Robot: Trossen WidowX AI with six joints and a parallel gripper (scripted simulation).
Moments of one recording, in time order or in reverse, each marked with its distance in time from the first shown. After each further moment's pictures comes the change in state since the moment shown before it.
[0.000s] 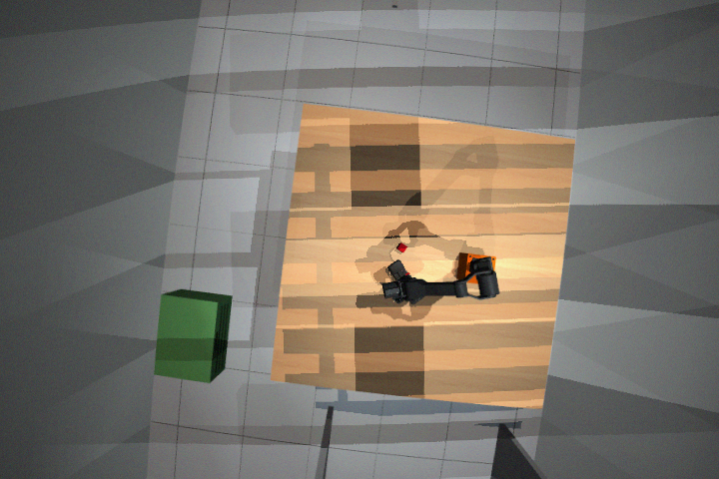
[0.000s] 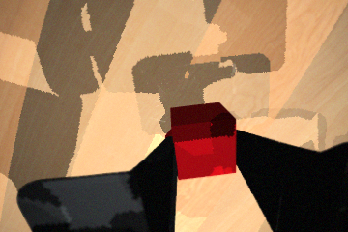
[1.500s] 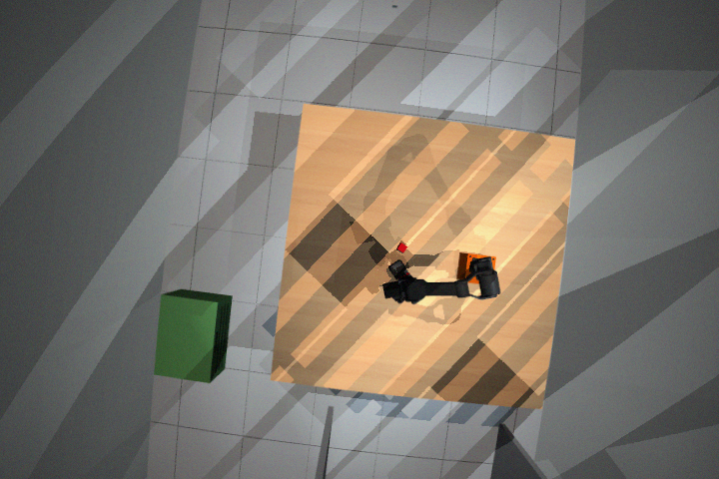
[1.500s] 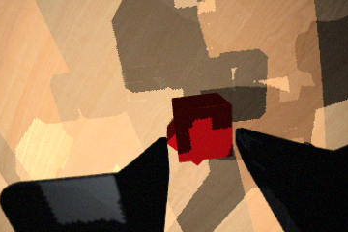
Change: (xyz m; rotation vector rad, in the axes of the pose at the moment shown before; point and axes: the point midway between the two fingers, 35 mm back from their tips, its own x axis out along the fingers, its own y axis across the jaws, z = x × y) arm -0.006 0.002 -0.004 0.000 0.019 0.008
